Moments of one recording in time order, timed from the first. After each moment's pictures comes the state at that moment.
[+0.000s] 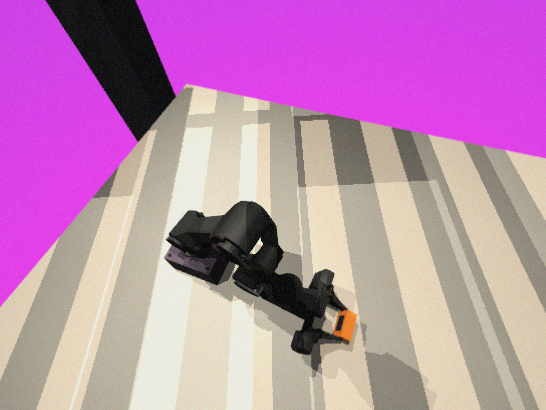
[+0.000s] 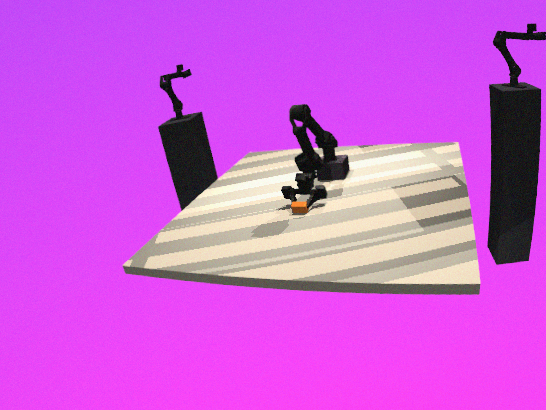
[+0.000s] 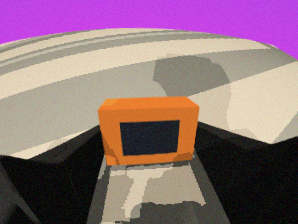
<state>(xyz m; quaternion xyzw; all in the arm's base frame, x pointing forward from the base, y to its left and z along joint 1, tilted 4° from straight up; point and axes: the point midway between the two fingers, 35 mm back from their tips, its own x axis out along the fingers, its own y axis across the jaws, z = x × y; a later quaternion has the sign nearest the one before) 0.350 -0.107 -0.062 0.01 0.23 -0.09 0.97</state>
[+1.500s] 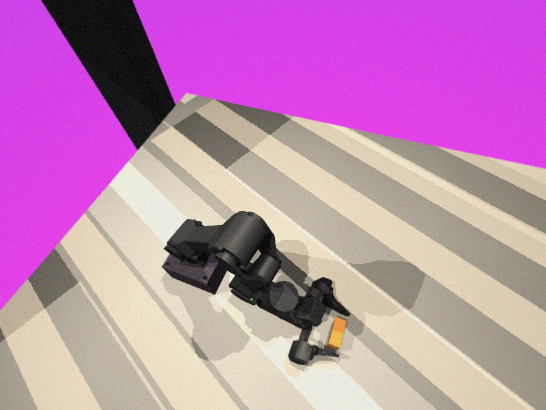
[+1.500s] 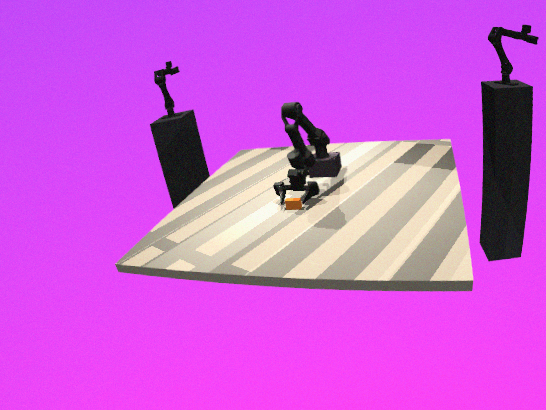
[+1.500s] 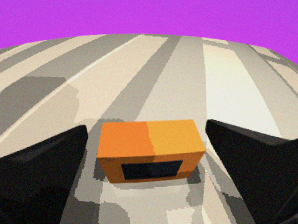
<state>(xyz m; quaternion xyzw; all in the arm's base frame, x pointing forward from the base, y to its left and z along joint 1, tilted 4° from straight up) 0.348 -0.106 -0.057 0.00 0.21 -0.09 0.97</state>
